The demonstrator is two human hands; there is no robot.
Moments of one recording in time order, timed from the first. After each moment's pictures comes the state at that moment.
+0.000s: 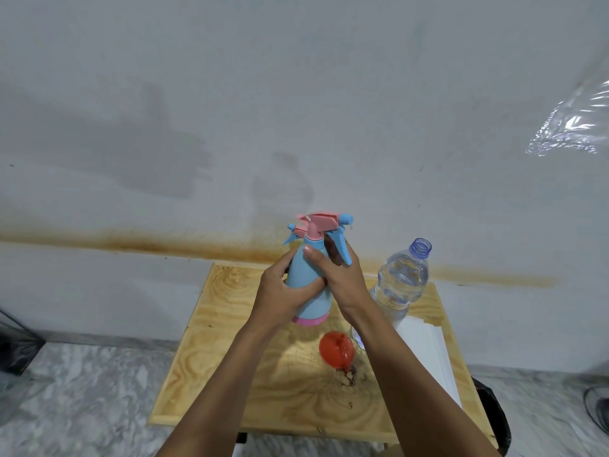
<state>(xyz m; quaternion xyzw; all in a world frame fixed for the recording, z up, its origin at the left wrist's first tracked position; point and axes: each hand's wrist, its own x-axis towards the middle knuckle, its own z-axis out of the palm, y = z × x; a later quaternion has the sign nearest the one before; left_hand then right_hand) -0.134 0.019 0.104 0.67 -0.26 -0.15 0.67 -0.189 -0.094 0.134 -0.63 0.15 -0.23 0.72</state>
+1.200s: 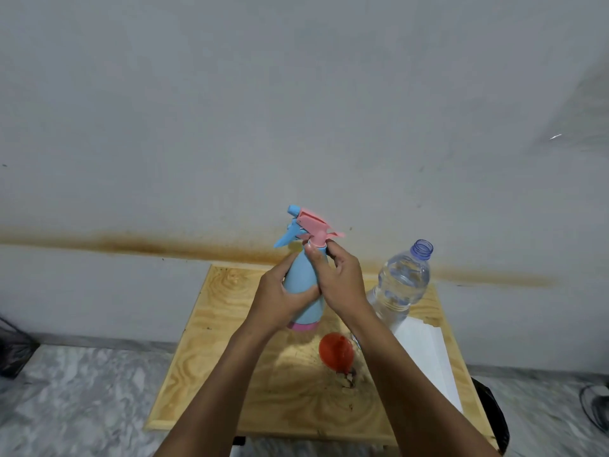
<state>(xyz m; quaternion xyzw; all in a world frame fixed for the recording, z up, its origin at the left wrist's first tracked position) -0.125 0.024 0.099 0.70 -0.29 -0.15 0.63 -0.184 -0.092 0.128 -0.74 0.16 -0.26 0.60</state>
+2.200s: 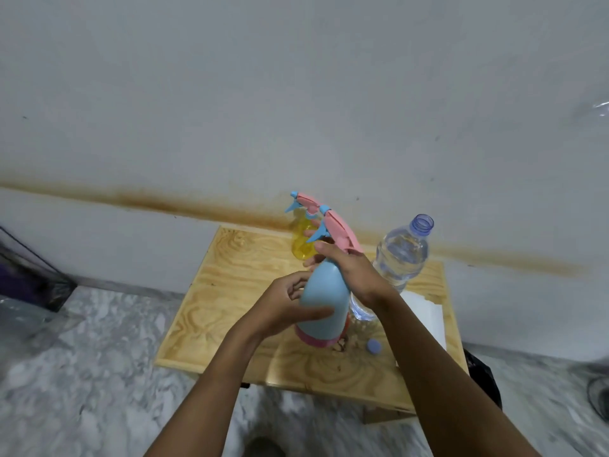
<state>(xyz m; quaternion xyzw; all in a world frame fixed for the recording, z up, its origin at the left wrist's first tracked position) -0.173 0.029 0.062 0.65 -0.23 -0.35 0.63 -0.221 -0.128 0.122 -0.71 0.13 -0.03 0.69</state>
